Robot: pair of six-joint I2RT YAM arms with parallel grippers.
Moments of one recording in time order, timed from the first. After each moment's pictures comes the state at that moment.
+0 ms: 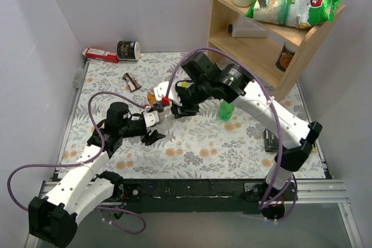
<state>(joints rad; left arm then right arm) -0.38 0.83 0.61 -0.32 0.79 0.57 1.00 1.67 2.00 -1.17 -0.50 -0.84</state>
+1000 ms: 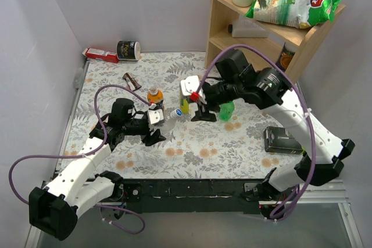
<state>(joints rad) -0.40 0.91 0.68 -0.44 0.73 0.57 0.89 1.50 1.94 -1.14 -0.59 -0.71</state>
